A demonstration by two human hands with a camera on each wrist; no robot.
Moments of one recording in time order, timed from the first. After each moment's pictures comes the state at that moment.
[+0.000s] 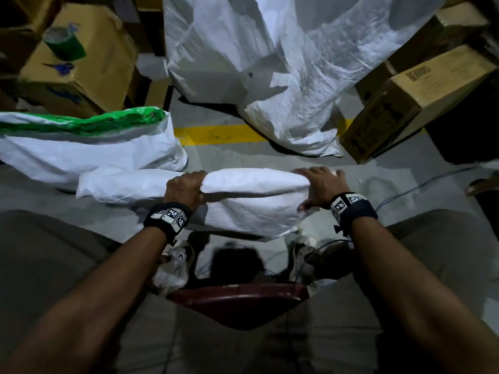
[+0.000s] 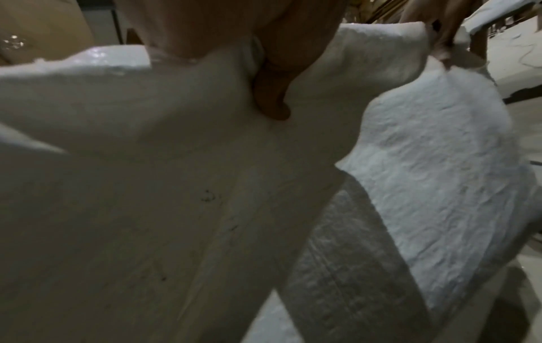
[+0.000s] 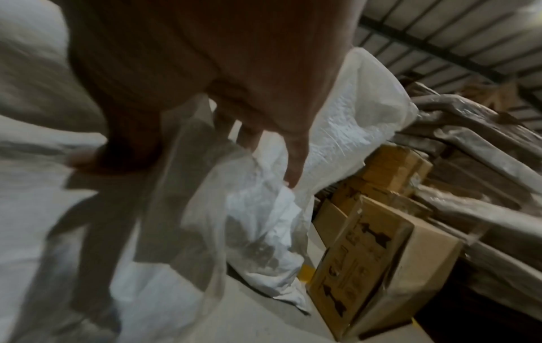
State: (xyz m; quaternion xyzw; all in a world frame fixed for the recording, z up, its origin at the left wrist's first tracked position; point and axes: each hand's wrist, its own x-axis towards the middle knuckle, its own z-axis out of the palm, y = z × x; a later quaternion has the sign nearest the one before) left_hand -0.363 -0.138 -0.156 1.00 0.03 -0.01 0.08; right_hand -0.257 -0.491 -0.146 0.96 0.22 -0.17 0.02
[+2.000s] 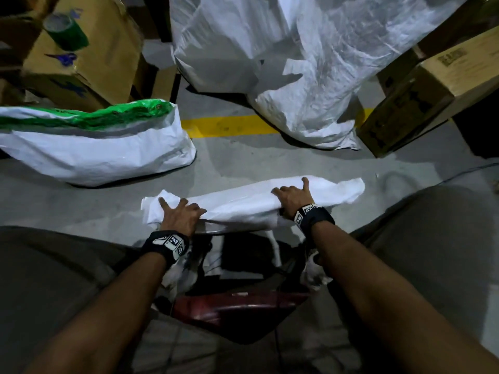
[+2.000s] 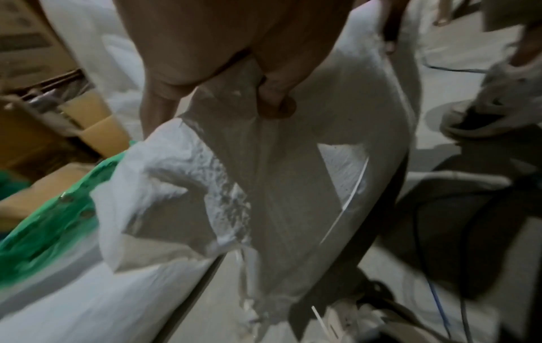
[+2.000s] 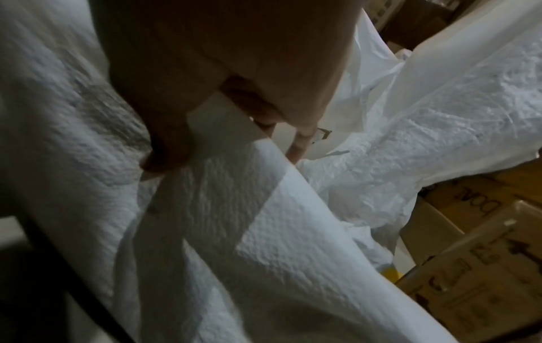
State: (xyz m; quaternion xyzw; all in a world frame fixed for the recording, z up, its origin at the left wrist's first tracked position) left_hand -0.404 -0.109 -0.219 0.97 0.02 -0.25 -0.06; right_hand -0.268 -0.402 -0.247 0.92 0.30 -0.22 0.10
